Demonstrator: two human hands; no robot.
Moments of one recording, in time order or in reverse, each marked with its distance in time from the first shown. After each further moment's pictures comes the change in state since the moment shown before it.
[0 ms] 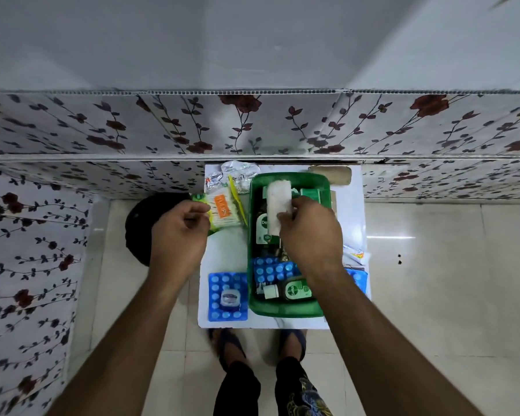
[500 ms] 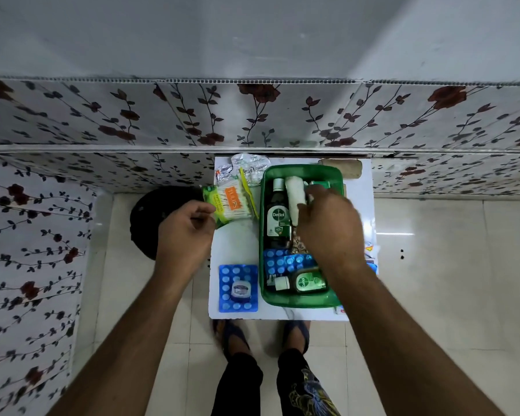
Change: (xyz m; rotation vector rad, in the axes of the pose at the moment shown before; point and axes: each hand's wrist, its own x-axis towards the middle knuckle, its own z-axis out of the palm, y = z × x) left_hand 0.001 -0.025 -0.011 -0.002 -0.044 0.049; right_hand -0.005 0.004 -0.002 -0.095 0.123 -0.172
